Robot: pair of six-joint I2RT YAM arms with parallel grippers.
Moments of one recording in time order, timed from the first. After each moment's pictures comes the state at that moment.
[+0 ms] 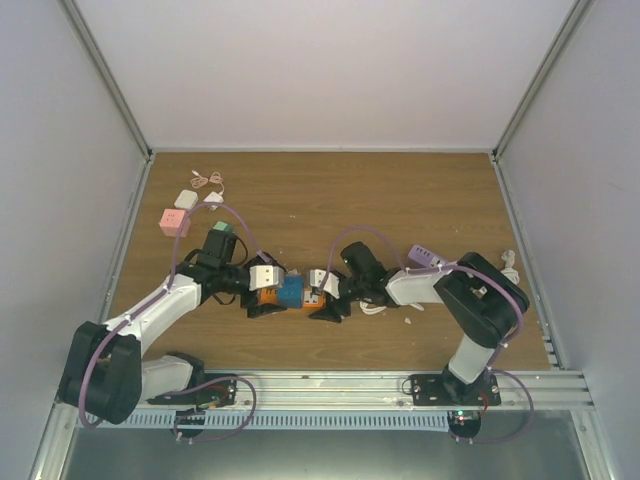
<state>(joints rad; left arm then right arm) -0.30 1.20 0.62 -0.42 0.83 1.00 0.74 1.72 0.69 0.20 -0.64 -0.58</state>
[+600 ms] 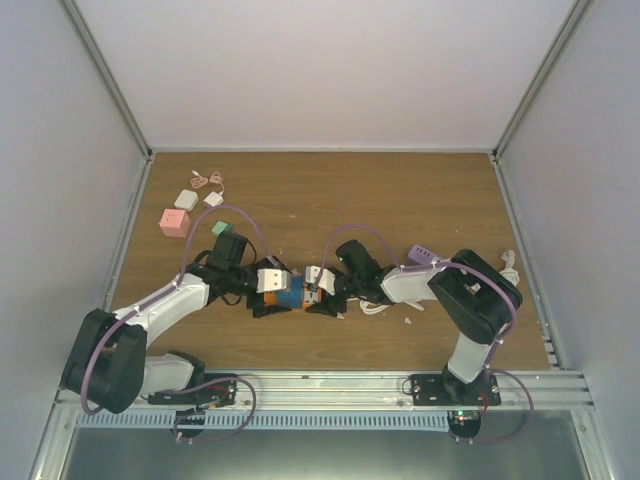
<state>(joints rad) -0.37 1.25 0.60 -0.32 0.75 0.99 0.76 1.77 0.74 0.20 -0.57 -0.56</state>
